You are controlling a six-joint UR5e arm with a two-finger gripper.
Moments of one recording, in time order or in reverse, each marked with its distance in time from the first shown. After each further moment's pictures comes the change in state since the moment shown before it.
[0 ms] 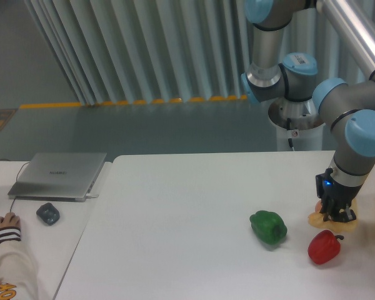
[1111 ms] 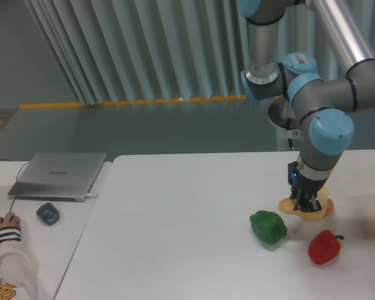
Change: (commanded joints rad) arm -0.083 0.034 -0.051 0.000 0.017 -0.014
